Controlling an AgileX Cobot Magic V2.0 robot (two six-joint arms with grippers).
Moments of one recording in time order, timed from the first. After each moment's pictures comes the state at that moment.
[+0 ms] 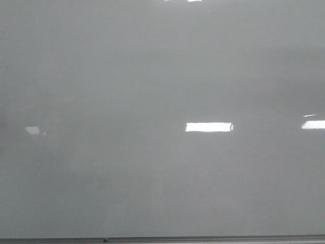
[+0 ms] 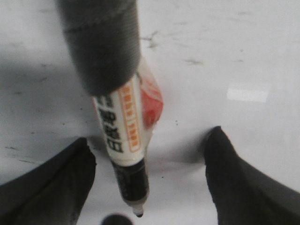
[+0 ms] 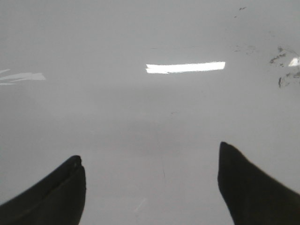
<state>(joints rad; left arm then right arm) 0.06 1.53 -0.66 -0.06 0.08 0.03 -0.01 0.34 -0.47 0.11 0.44 0.01</state>
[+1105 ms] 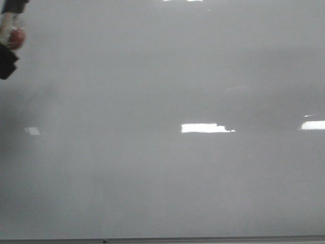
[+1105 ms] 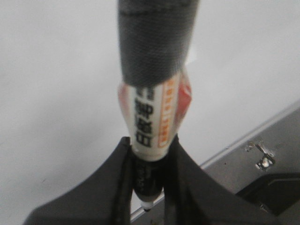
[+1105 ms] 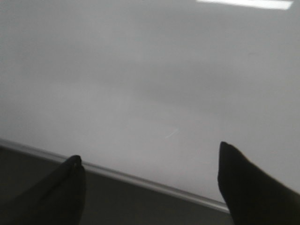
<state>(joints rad) -0.33 1.21 -0.89 -0.16 0.64 0.39 0.18 0.56 -0.56 0.23 0.65 -0.19</state>
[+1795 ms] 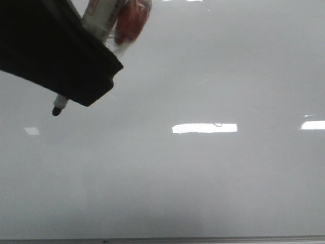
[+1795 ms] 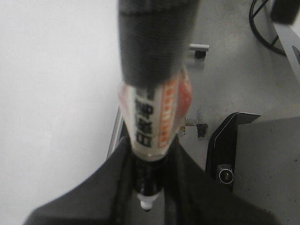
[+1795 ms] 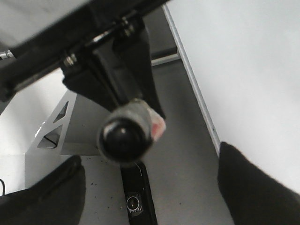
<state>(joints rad) -0.93 1.10 -0.89 -0.22 0.73 0.60 0.71 1.13 -1.09 0.58 0.96 -0.74</state>
